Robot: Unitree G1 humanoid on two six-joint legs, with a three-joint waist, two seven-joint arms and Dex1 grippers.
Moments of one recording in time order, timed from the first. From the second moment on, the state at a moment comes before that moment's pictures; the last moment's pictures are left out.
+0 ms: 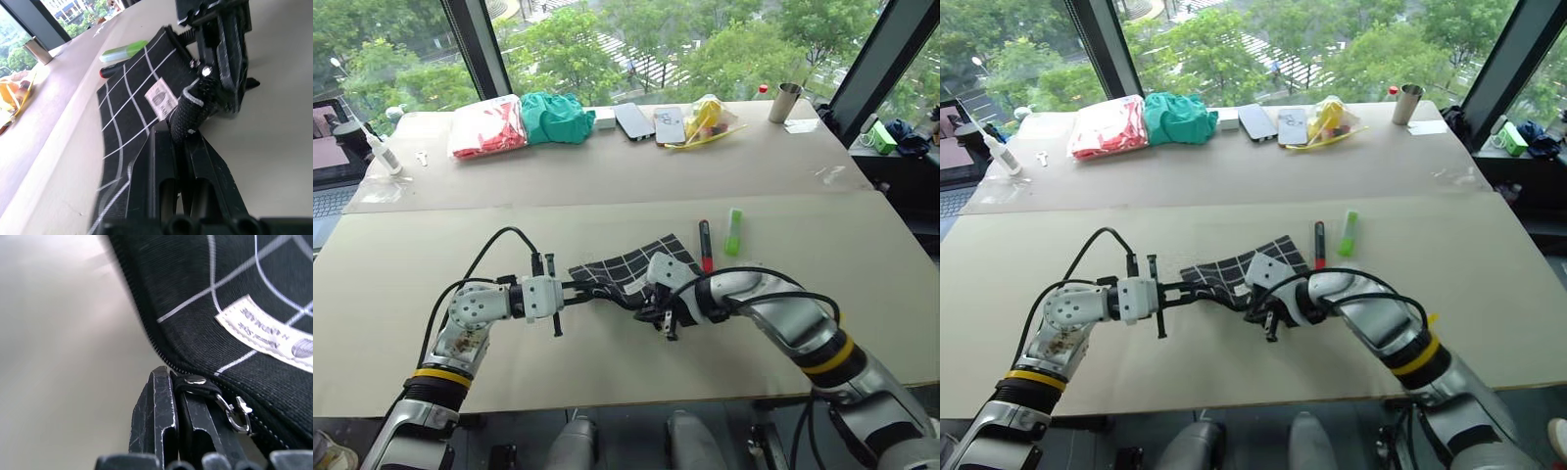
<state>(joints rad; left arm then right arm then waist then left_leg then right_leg) -0.35 0.58 -0.15 0.25 -0.20 -0.52 -1.08 -0.69 -0.50 0.52 -0.12 0.24 0.88 0.87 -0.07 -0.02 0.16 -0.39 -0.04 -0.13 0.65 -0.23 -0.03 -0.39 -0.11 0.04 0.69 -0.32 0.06</state>
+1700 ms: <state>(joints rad) -0.31 0.56 -0.13 0.20 -0.20 -0.49 -1.06 -0.60 -0.74 0.26 -0.18 0.41 0.77 1.12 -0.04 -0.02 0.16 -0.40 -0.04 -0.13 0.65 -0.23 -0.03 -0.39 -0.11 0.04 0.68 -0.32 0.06</state>
